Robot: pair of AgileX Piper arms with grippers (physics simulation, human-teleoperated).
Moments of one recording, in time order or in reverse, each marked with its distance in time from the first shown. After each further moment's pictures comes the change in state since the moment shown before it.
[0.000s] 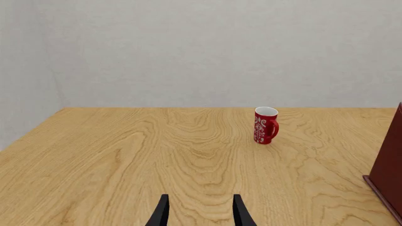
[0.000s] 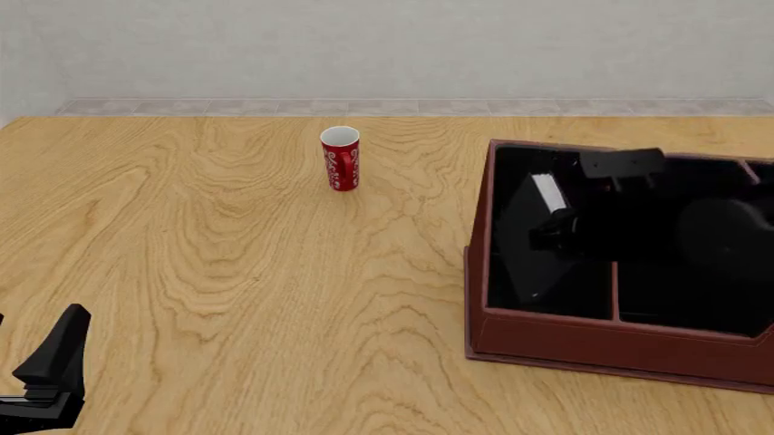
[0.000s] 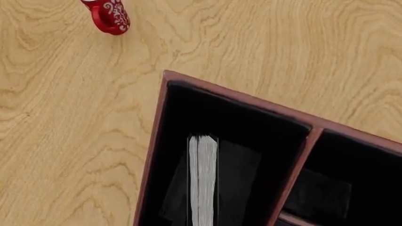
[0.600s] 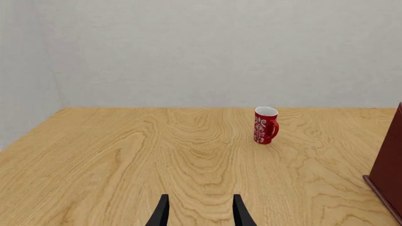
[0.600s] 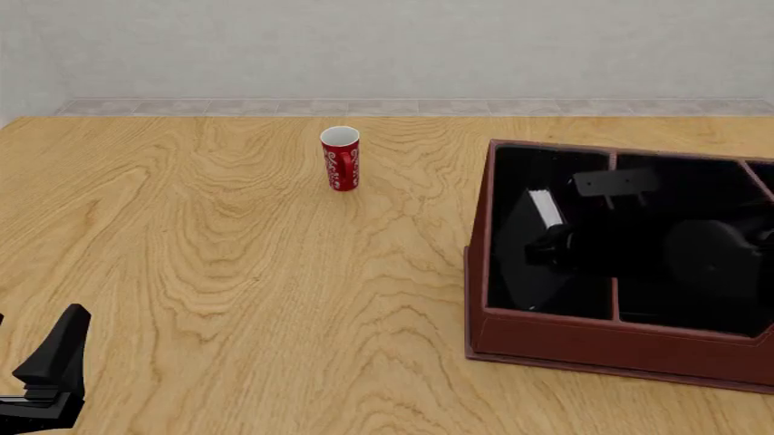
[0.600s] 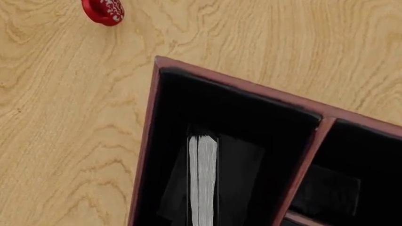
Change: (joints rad) left arm 0.000 0.000 0.000 0.000 0.000; right arm 0.000 0.025 0.062 -0.068 0.016
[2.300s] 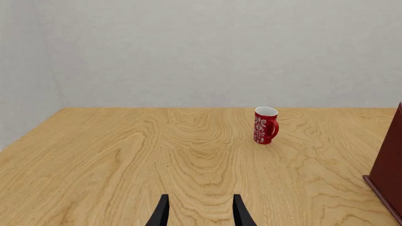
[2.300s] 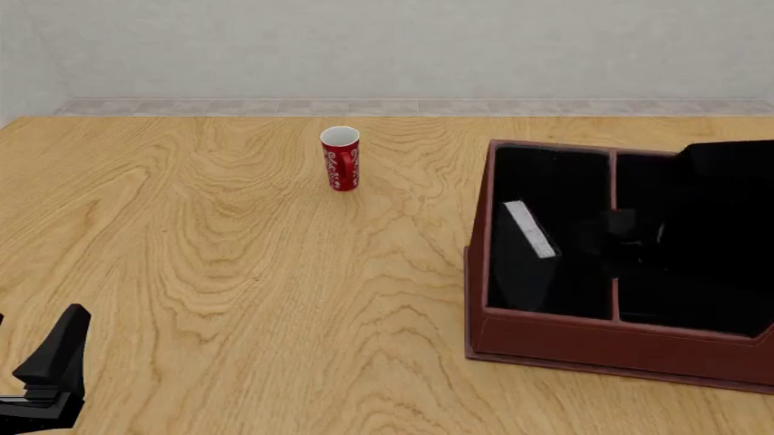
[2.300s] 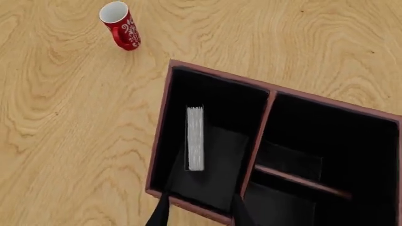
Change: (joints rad) left arm 0.000 0.000 0.000 0.000 0.000; right arm -0.019 -0.383 -0.022 0.271 -0.003
